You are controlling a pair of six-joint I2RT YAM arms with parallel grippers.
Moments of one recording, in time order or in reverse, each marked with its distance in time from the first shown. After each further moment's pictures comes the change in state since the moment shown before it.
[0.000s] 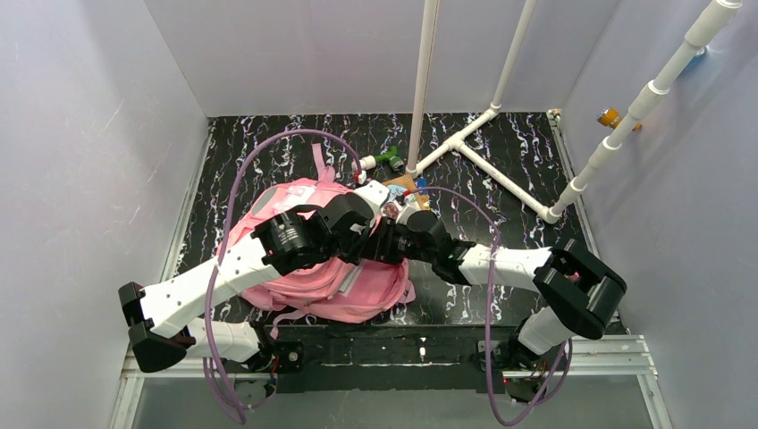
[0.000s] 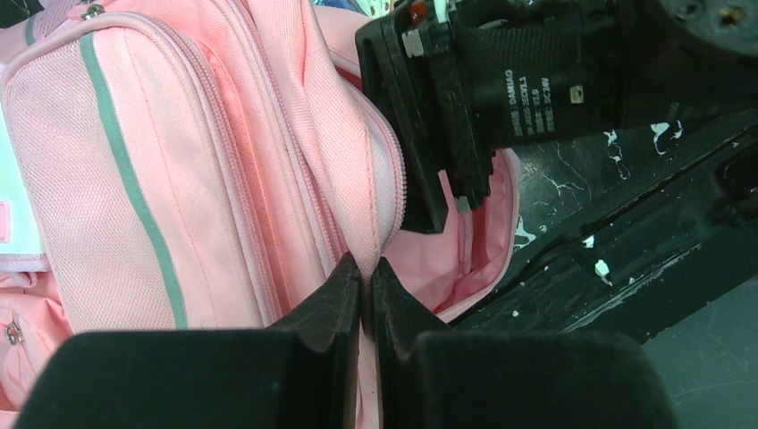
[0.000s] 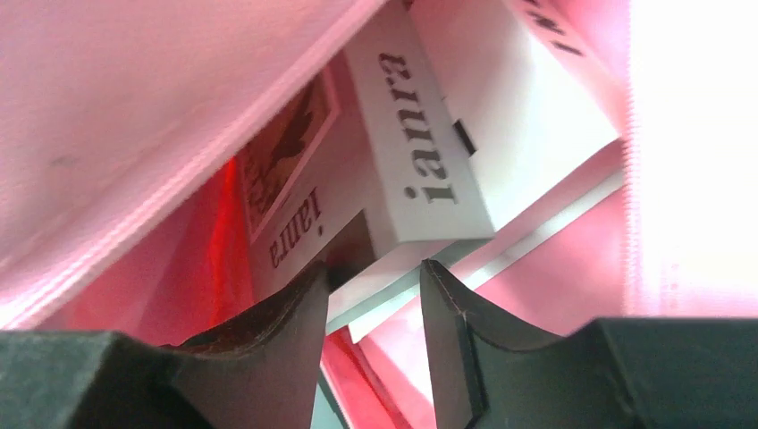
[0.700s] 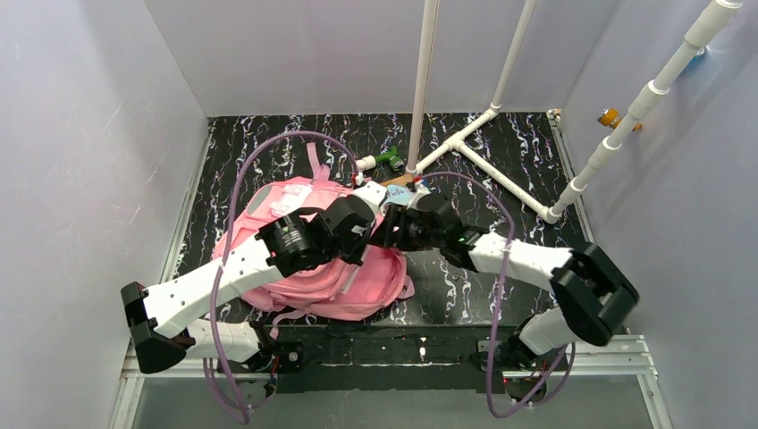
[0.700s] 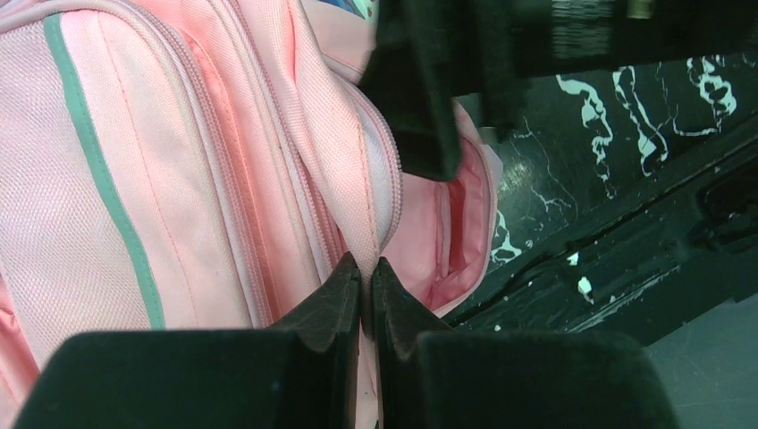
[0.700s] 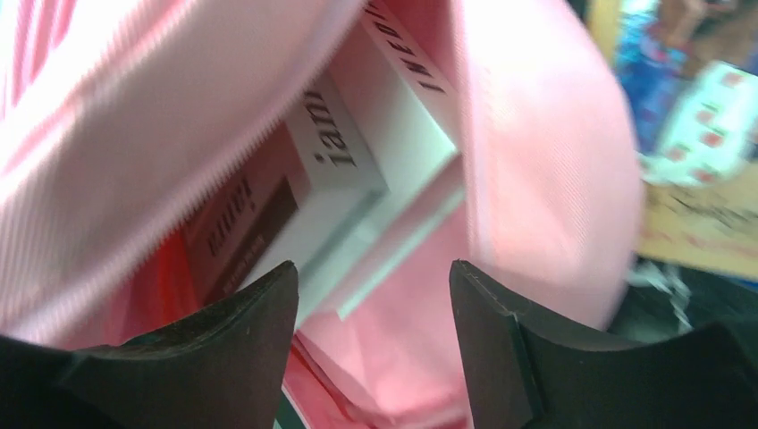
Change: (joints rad) left arm 0.008 -0.016 -0.065 0.060 0.005 -0.058; right arm -0.117 -0.006 0.097 -0.210 -0.007 -0.163
